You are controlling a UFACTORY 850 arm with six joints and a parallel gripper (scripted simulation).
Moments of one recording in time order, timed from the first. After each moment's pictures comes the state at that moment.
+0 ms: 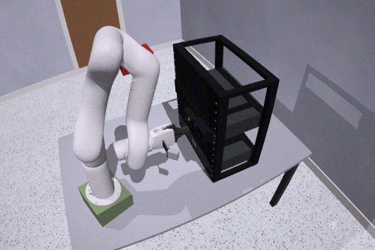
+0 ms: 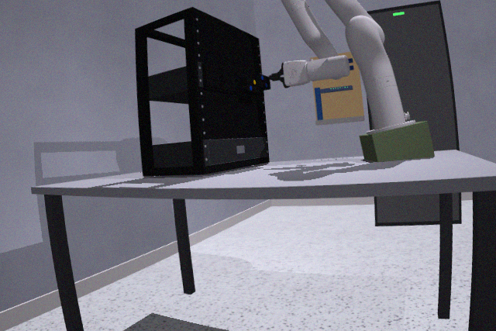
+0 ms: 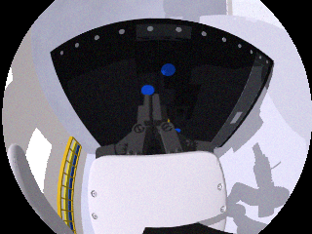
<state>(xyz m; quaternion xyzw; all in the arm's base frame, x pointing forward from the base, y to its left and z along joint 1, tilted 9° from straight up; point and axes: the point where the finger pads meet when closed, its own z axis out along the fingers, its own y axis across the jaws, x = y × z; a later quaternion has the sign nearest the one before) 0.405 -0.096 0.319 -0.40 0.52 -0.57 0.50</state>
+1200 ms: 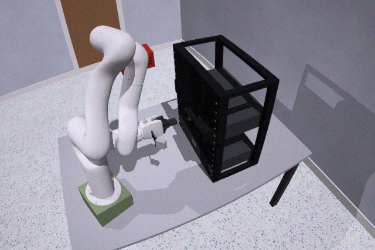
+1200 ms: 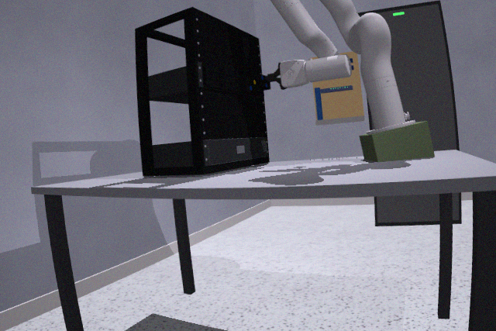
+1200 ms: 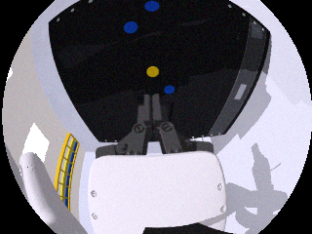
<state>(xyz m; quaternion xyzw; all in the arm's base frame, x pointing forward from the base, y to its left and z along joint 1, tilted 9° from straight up) 0.401 0.001 0.301 -0.40 0.52 -0.57 0.50</state>
